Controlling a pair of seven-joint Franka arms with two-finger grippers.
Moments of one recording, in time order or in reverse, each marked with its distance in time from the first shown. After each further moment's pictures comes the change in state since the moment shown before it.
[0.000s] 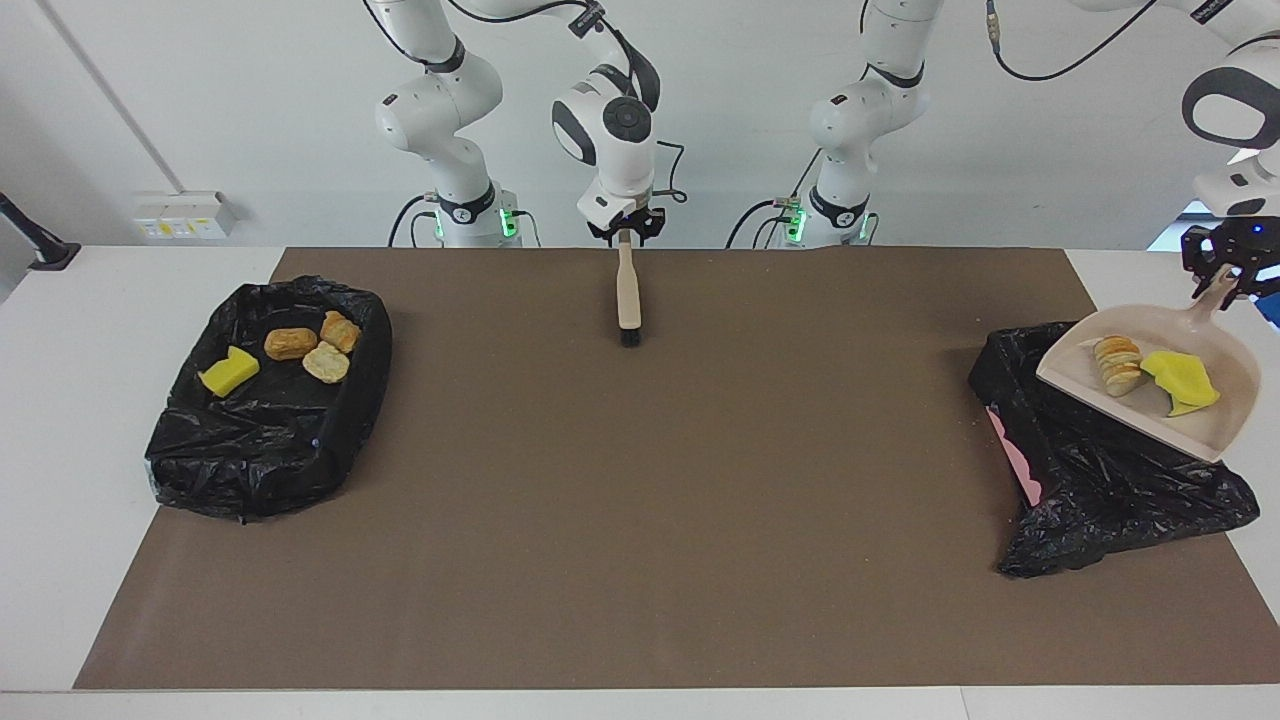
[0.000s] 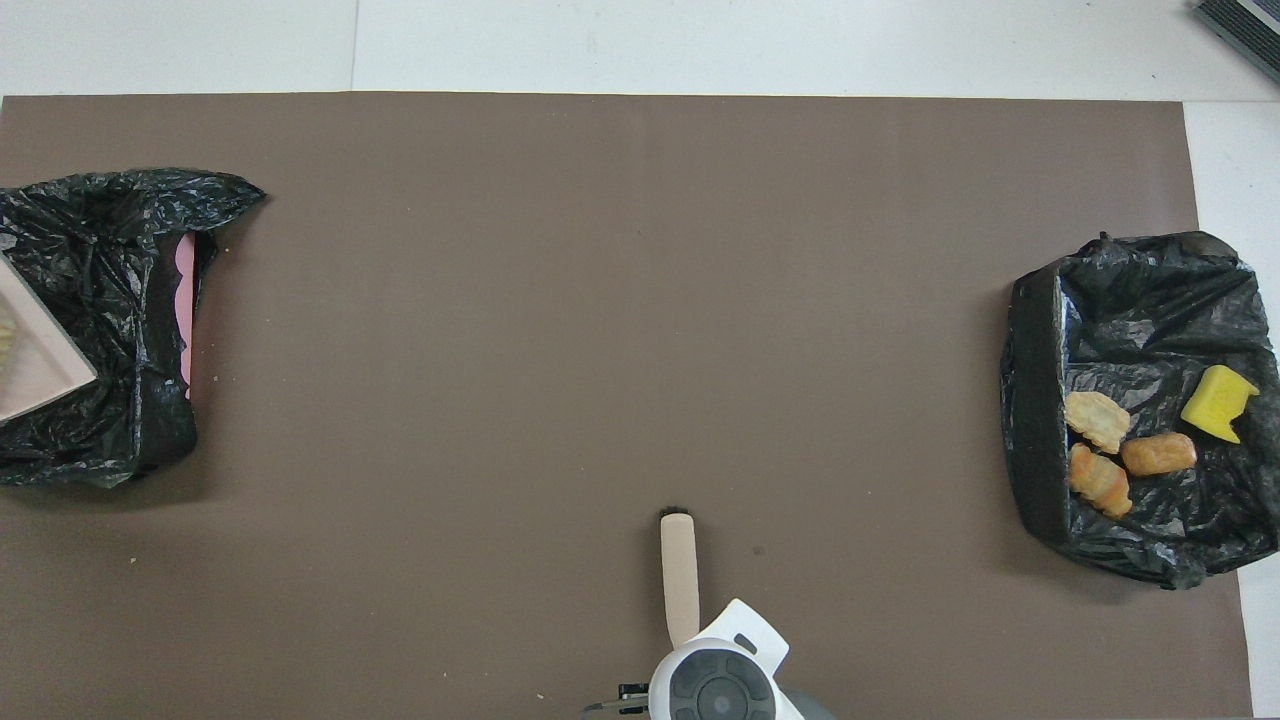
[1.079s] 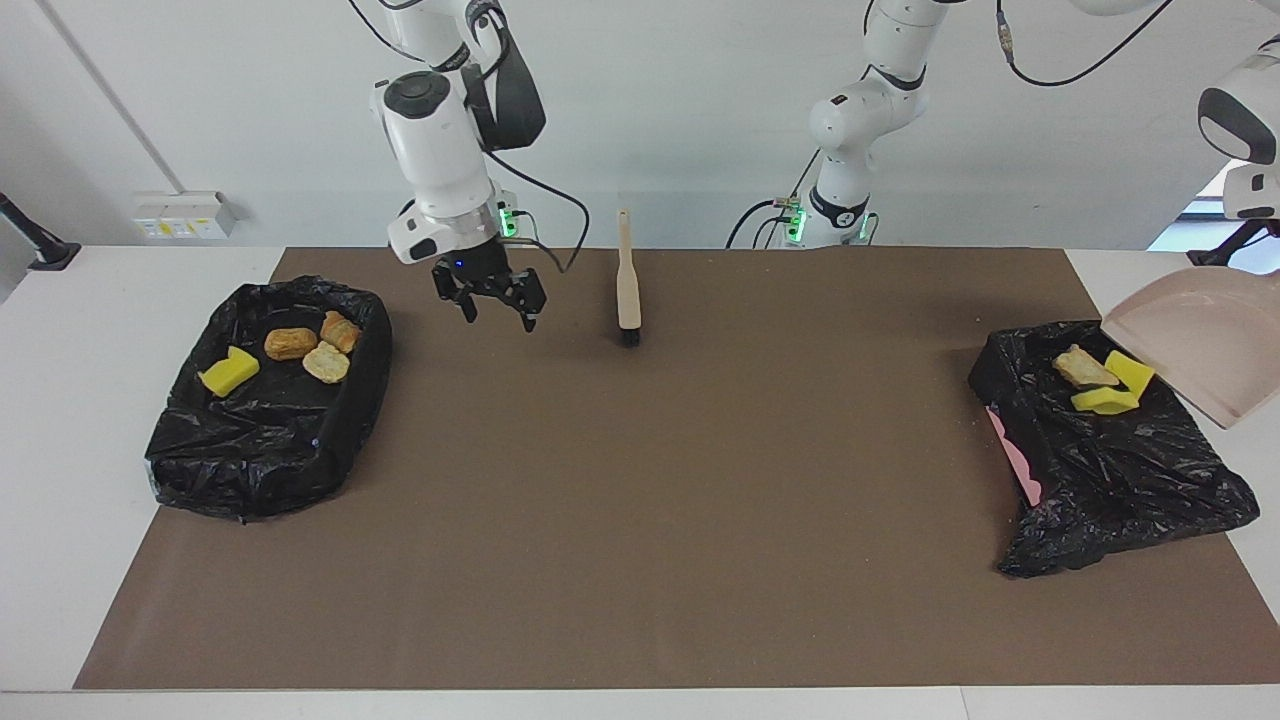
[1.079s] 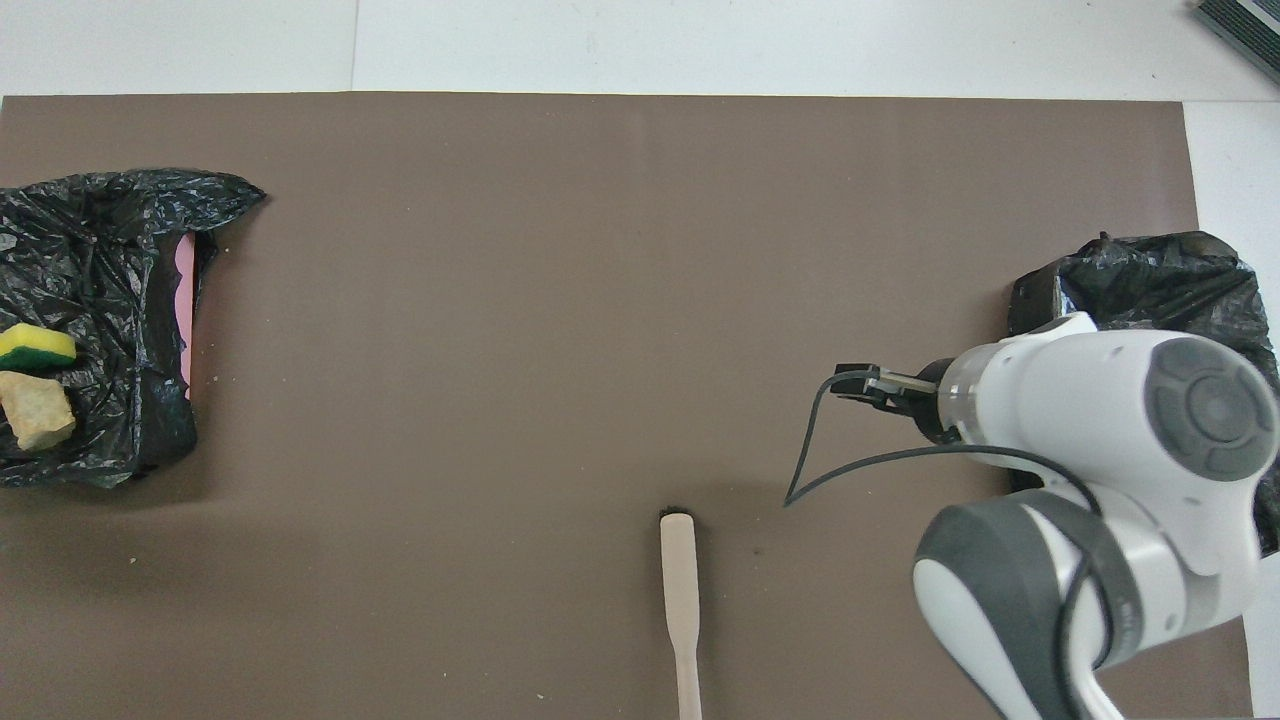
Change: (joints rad) left arm -0.014 0.041 -0.019 0.060 0.548 -0.001 0.042; right arm -0.666 0.017 -0.013 0.366 -0.188 -0.033 -0.238
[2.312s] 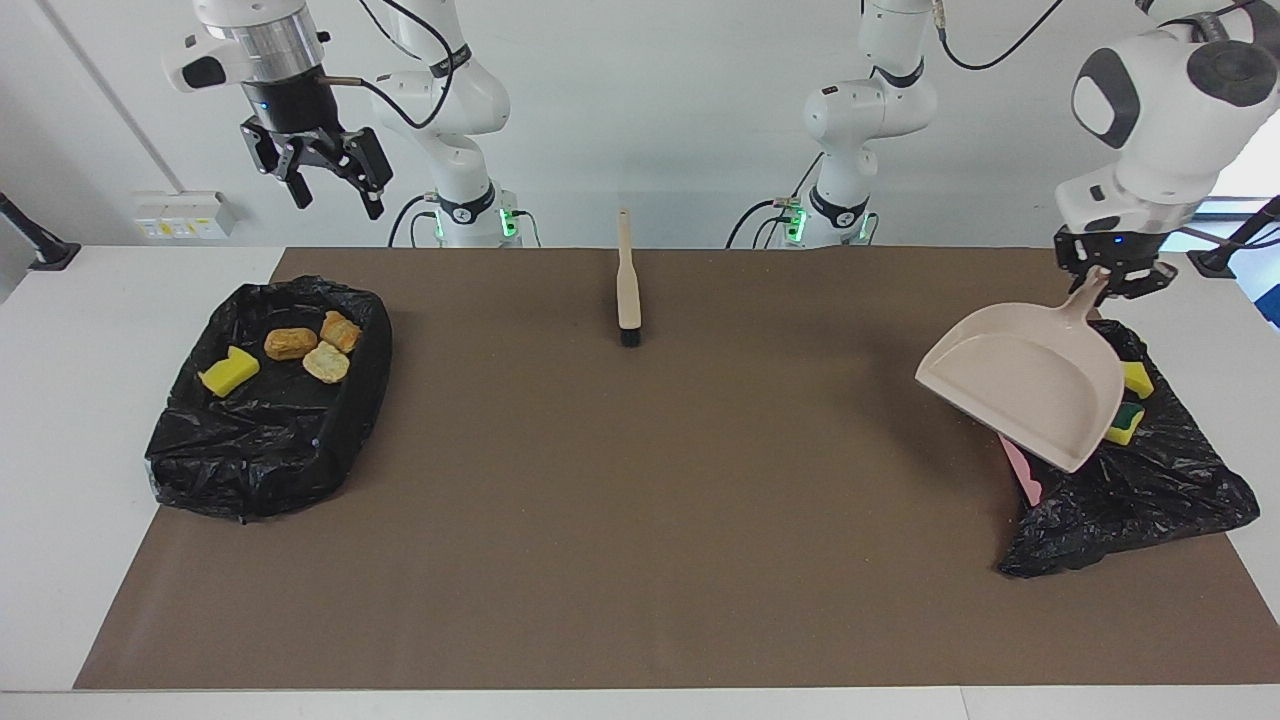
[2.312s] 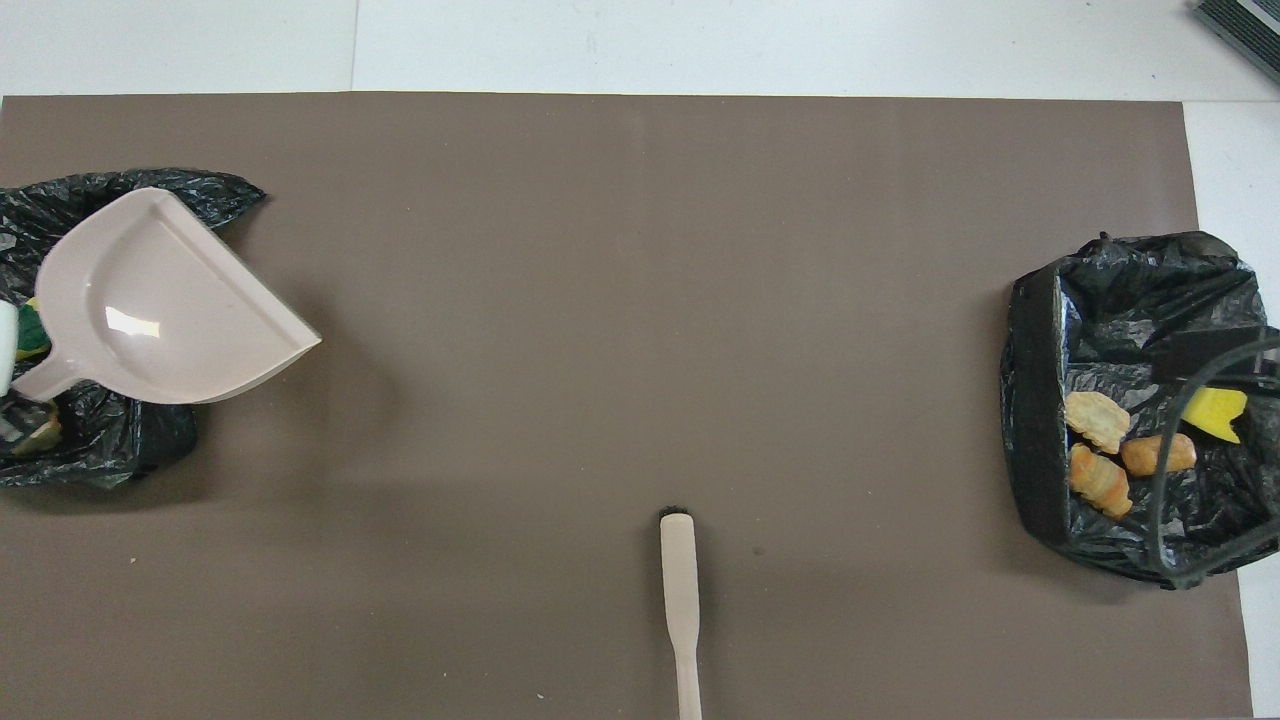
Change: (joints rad) left arm -0.433 -0.152 -0.033 -0.135 -0.555 -0.304 -0.749; right arm -0.123 -0.038 -0.092 0.500 -0.111 -0.587 -0.255
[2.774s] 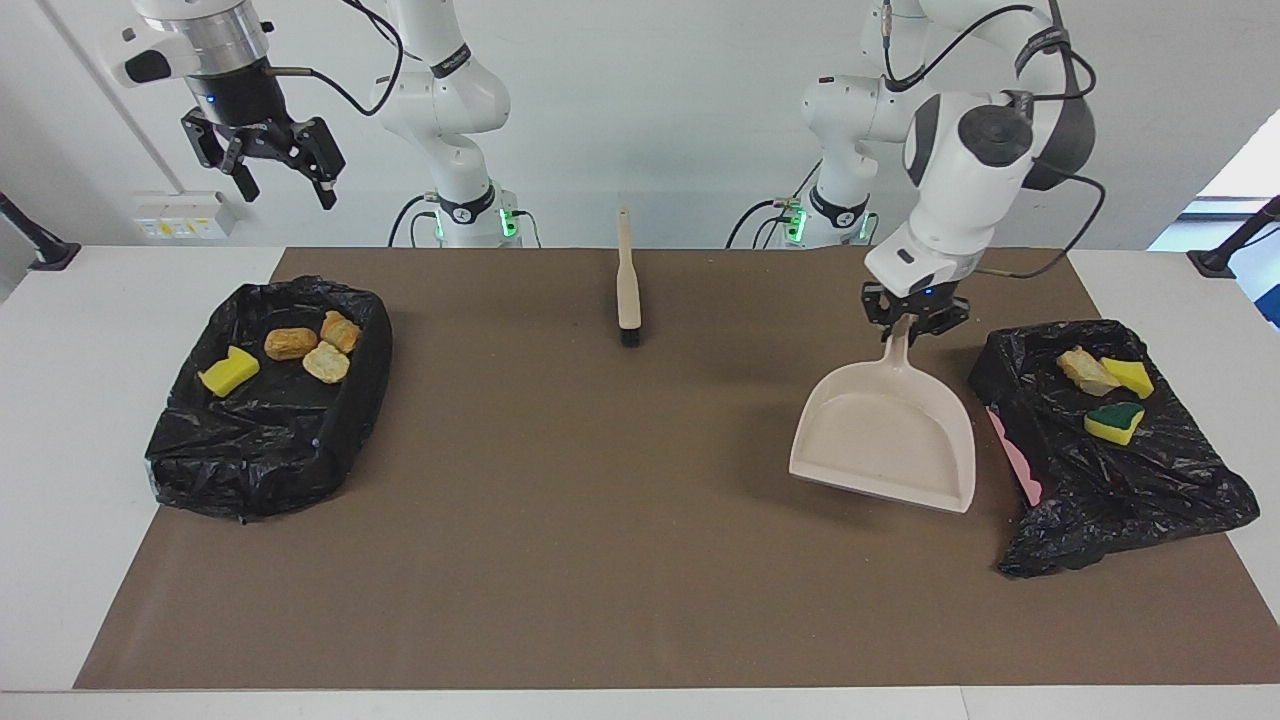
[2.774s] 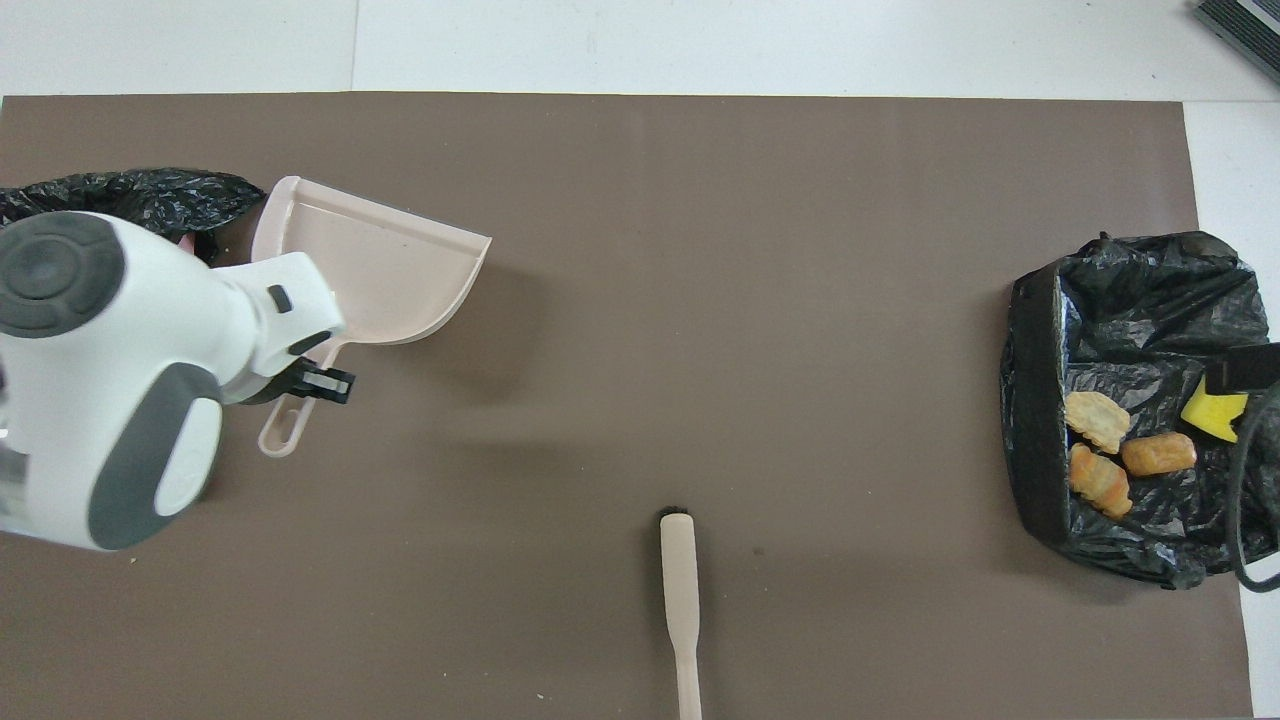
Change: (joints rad) left arm -0.333 0.092 -0.003 -0.056 -0.140 0.182 -0.774; right arm 0.068 0.039 -0.112 0.020 -0.015 -0.031 -0.142
